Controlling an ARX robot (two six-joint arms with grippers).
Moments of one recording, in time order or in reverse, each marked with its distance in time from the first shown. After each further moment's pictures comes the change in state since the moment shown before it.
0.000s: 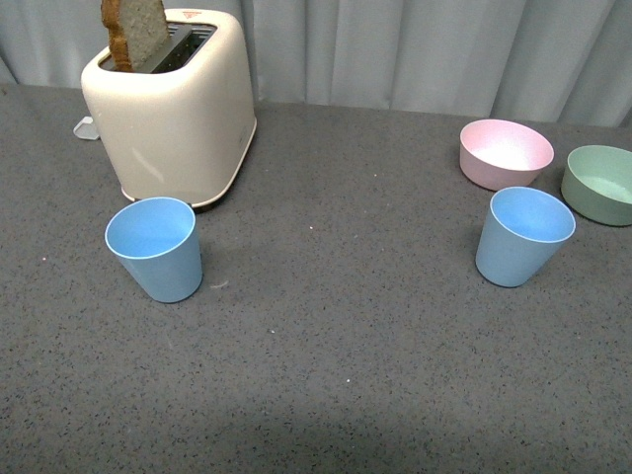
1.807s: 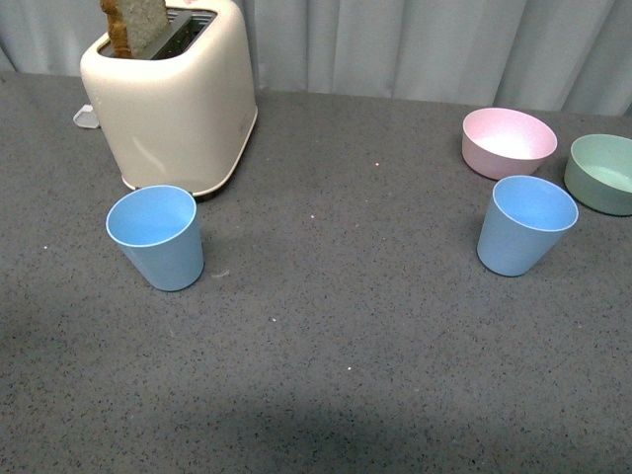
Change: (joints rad) left arm -0.010 0.909 0.287 0.254 -0.162 -0.256; right arm 0.000 0.000 0.000 0.000 0.000 0.000
